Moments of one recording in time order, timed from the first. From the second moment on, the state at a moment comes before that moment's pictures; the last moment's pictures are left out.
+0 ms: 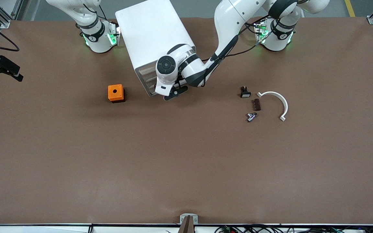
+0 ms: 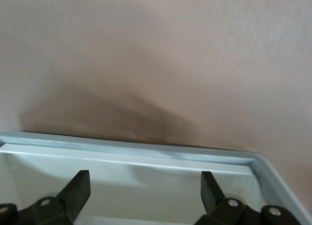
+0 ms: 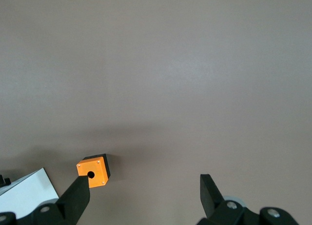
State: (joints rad) left arm -0.81 0.80 -0.26 -1.44 -0.13 2.16 -1.42; right arm -0.05 -0.19 -0.06 -1.82 0.00 1.67 -0.06
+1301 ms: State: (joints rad) left arm -0.04 0.30 -0.25 -1.45 0.08 1.82 -0.83; right arm -0.05 -0.19 -0.06 -1.77 0.00 1.63 -0.06
